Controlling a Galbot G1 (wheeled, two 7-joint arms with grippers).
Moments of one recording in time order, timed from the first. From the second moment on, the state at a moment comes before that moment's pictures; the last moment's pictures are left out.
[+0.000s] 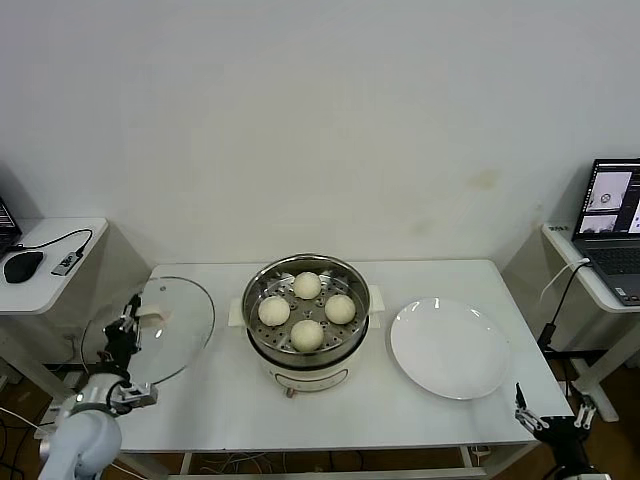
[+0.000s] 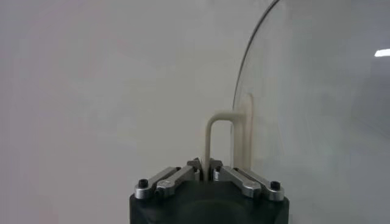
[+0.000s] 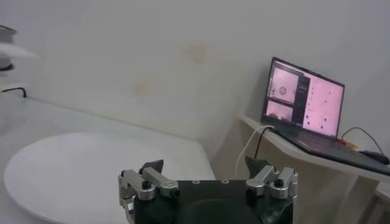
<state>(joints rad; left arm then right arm) 1.32 -1.03 -0.64 -1.78 1.01 0.13 -0.06 -1.66 1.46 1.00 1.88 0.03 0.17 -0.21</state>
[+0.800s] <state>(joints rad) 1.04 -1.03 -0.17 -1.95 1.03 0.49 0.10 -1.63 1.51 0.91 1.84 -0.07 0.16 -0.18</state>
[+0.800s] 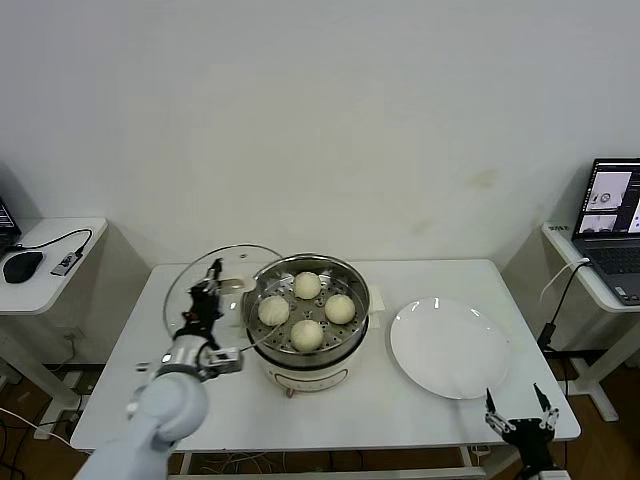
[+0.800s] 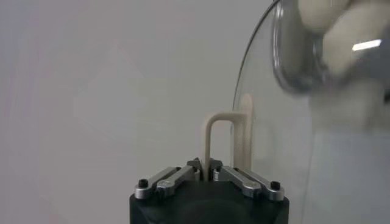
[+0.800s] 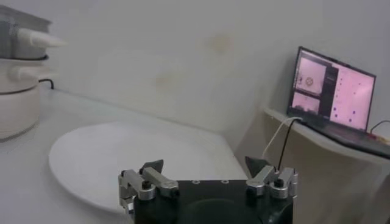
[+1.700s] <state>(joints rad) 0.89 -1.33 0.05 -1.84 1.37 0.61 0.29 -1.62 1.53 0.87 1.79 -0.11 0.17 -0.17</state>
